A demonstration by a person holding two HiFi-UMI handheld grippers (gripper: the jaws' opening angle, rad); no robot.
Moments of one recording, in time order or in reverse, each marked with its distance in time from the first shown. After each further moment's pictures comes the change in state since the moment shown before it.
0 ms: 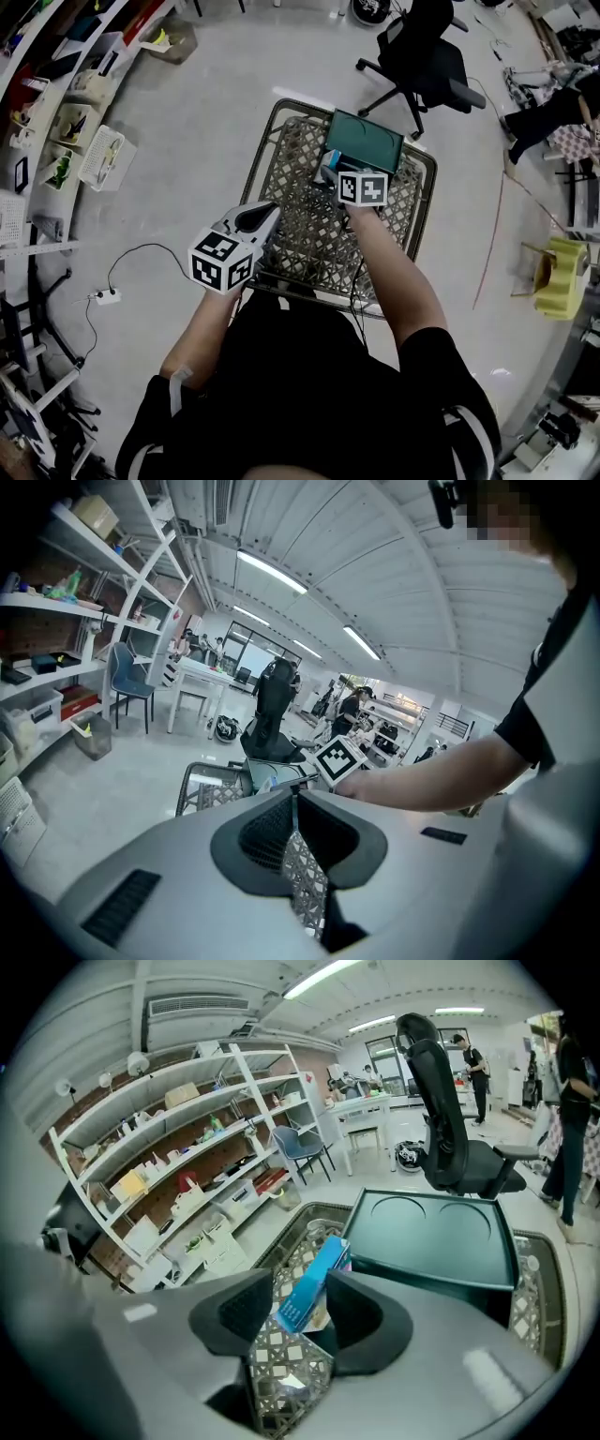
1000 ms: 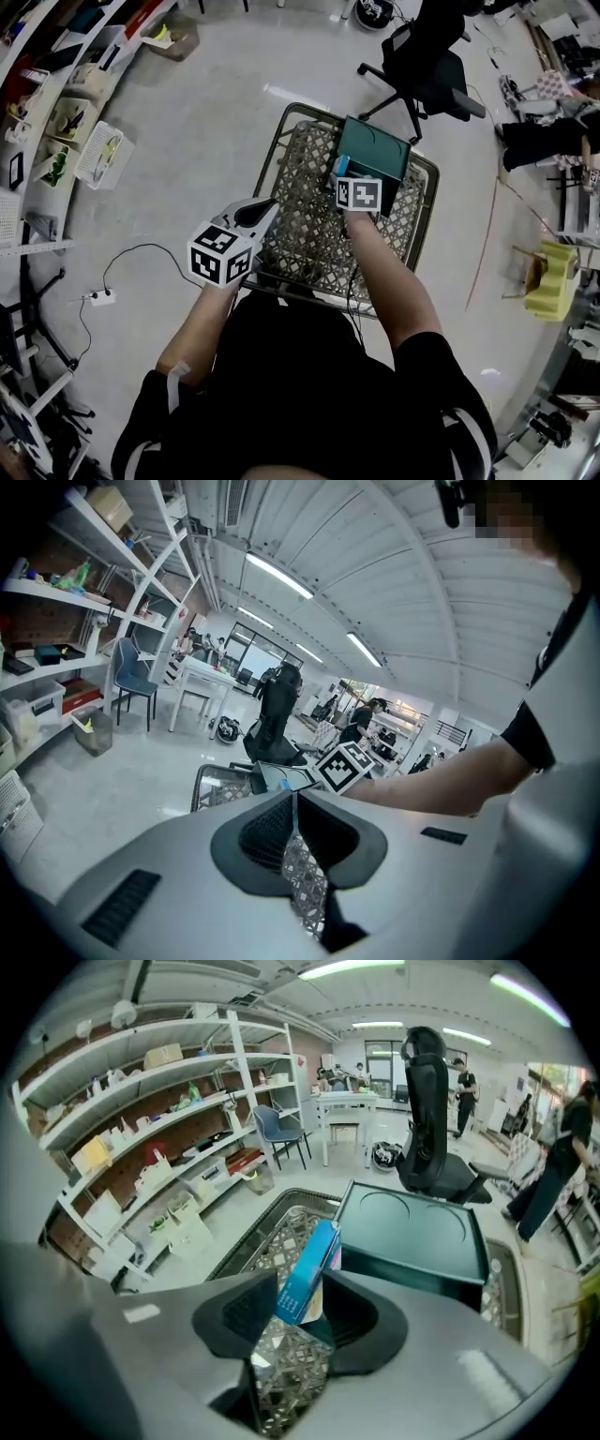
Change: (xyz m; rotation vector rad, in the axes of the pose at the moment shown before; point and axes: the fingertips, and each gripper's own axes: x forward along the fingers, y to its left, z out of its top) left arm -0.020 0.043 0.007 -0.031 -0.017 -0.021; right arm 0.007 0.003 -0.009 -0.053 0.094 -0.243
